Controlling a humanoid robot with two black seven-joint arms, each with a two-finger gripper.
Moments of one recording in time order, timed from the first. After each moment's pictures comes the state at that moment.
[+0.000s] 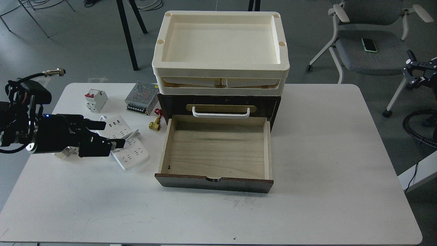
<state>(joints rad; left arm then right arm) -0.61 1.08 -0.63 -1.50 1.83 -0.49 -0.49 0.70 -0.64 0.78 0.55 0.26 0.49 0.27</state>
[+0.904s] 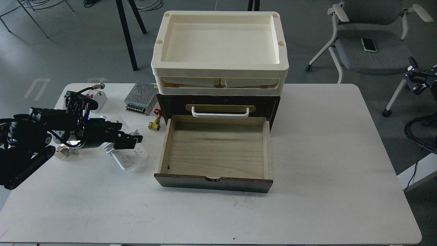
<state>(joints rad) -0.68 0.64 -0.55 -0.94 2.08 -0.40 -0.49 0.67 -0.65 0.80 0.57 0.26 0.49 0.27</state>
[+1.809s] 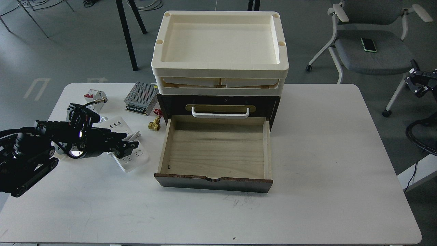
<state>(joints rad) -0.67 0.61 -0.47 -0.83 2.07 -0.27 -0.49 0.65 -0.65 0.82 0.57 0.26 0.49 0.27</state>
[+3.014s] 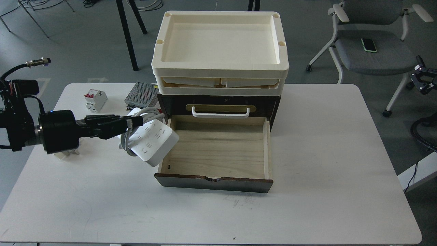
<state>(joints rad) -0.70 1.10 -0.44 -1.66 1.30 -0.29 -0.49 0.64 -0.67 0.84 0.60 0.26 0.49 0.27</state>
